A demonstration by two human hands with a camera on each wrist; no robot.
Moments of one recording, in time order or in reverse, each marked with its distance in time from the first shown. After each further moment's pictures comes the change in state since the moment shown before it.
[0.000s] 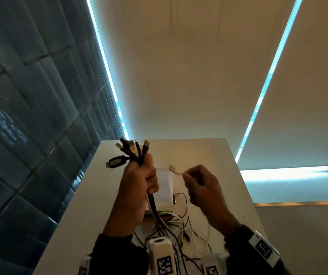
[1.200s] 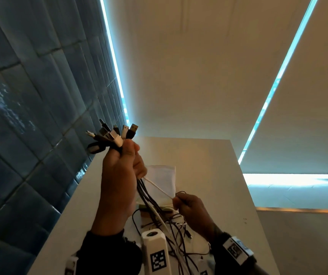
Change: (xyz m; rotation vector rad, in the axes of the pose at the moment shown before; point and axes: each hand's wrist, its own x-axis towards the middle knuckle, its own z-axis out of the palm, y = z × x) left_hand -0.013 0.023 -0.015 -0.001 0.219 0.283; right_hand 0.001 0.090 0.021 -0.318 -0.227 -0.030
